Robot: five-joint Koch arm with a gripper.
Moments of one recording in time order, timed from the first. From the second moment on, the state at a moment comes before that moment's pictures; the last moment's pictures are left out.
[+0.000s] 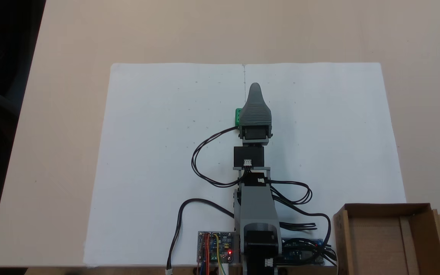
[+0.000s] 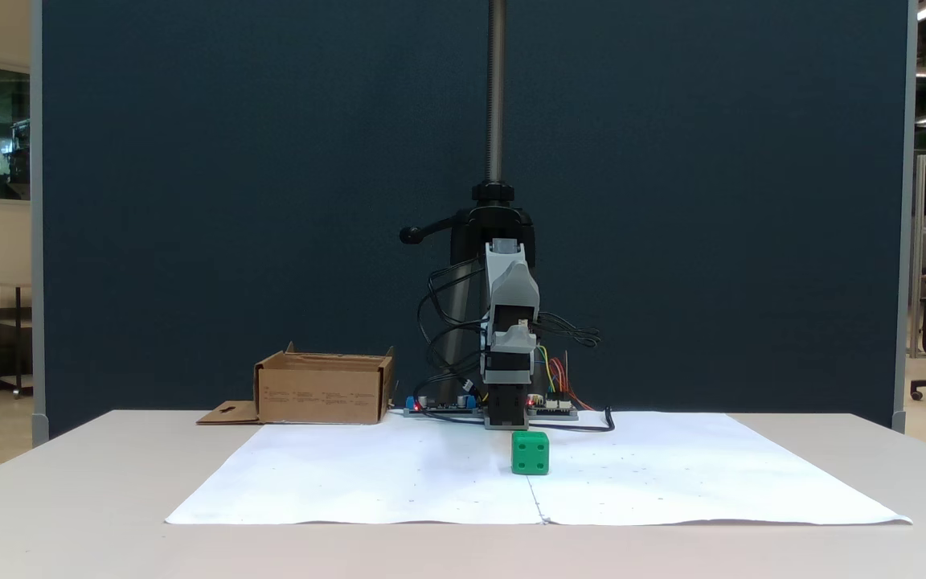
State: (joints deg) arm 0.0 129.0 175.6 -88.2 -2.2
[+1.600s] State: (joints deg) arm -1.2 129.0 173.5 -58.4 -2.2
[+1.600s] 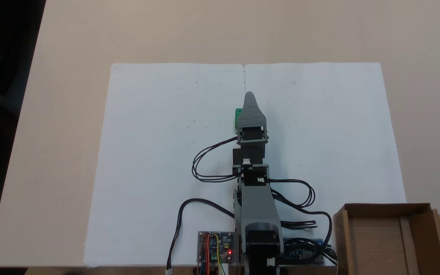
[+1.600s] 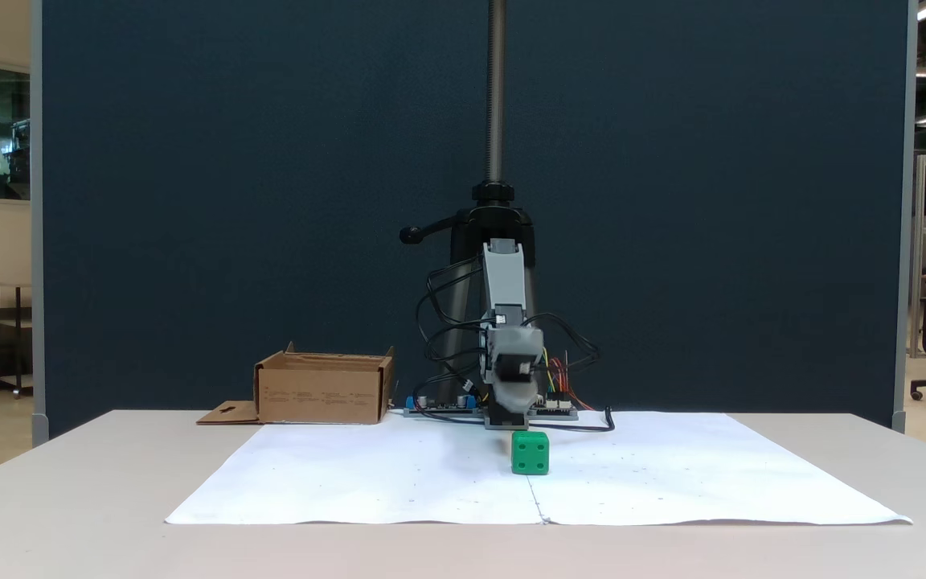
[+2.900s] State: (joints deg) arm -7.6 105.3 111.8 50.2 6.5
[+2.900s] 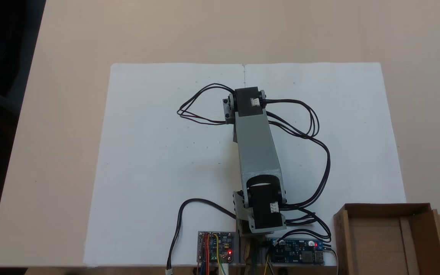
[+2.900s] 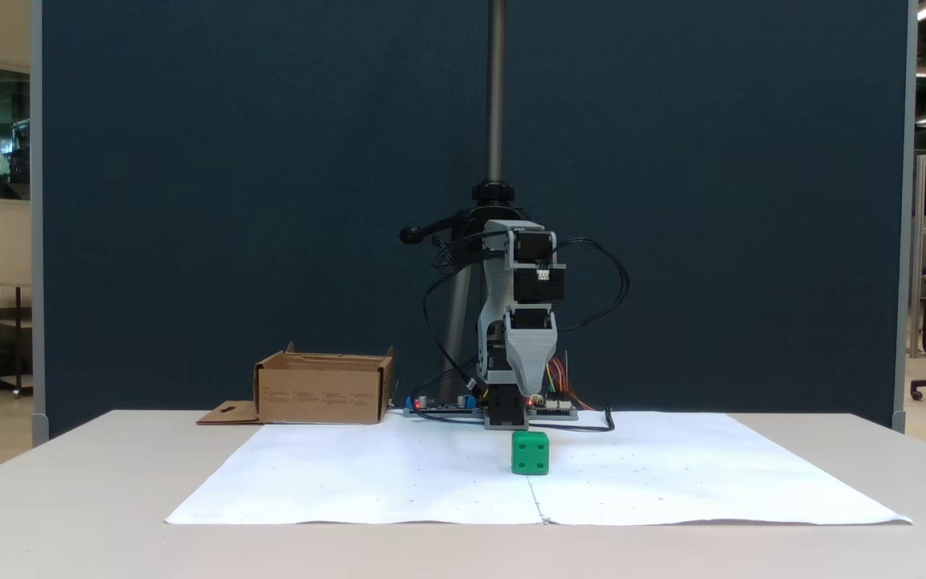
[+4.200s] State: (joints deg) arm -8.0 85.1 100.4 50.0 15.1
